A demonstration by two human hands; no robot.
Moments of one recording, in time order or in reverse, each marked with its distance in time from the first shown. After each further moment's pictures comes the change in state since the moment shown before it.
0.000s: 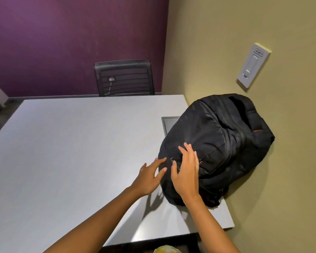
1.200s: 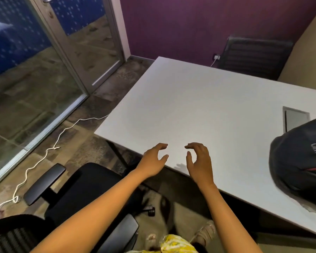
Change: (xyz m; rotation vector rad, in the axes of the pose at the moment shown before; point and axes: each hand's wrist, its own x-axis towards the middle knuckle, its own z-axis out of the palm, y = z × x) left_hand -0.377 -0.190 -0.154 -0.124 0.464 -0.459; right_hand -0.231 -0.252 0.155 0.328 -0.516 -0.246
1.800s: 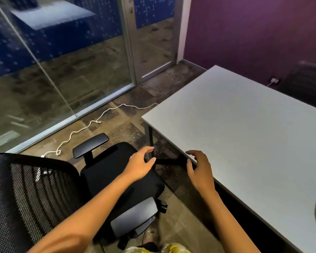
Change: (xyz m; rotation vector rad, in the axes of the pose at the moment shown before) left_hand -0.155 -0.100 -0.087 -0.052 0.349 -0.223; right_hand -0.059 -0.081 0.078 0.014 -0.339 -0.206
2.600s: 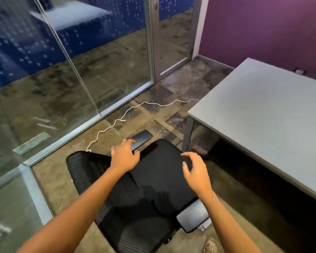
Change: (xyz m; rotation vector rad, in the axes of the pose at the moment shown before) left_hand -0.049 -0.216 -0.249 0.368 0.158 -0.195; right_hand -0.054 -0.181 0.246 0.019 -0.061 0.001
